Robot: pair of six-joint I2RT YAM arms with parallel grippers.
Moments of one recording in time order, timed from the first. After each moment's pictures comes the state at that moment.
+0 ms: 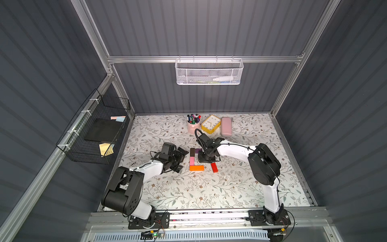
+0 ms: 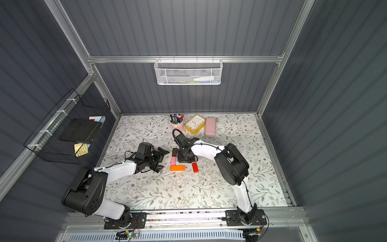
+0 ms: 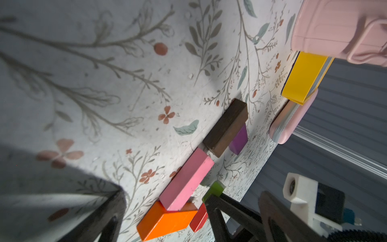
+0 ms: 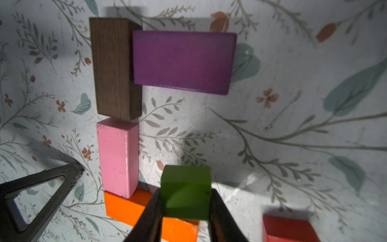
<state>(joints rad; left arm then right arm) -0.34 1.51 0.64 0.02 0.37 -1.39 0.83 2.05 1.47 -0.65 -0.10 0.71</state>
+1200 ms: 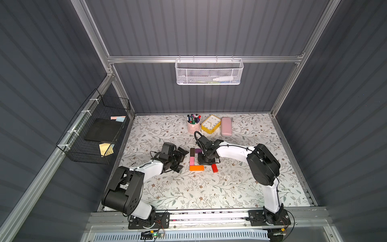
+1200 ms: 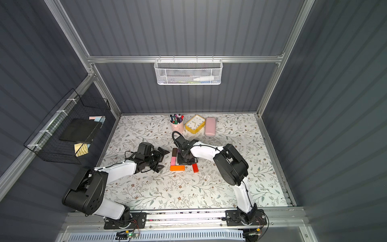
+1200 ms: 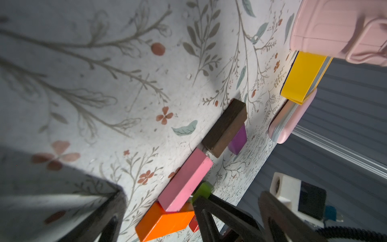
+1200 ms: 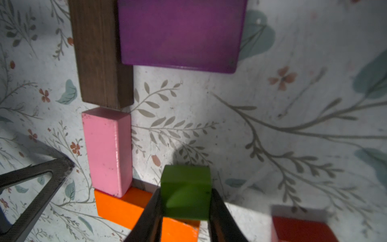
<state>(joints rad) -0.34 1.51 0.64 0.03 0.37 -1.39 0.84 2.05 1.44 -0.63 -0.11 0.73</state>
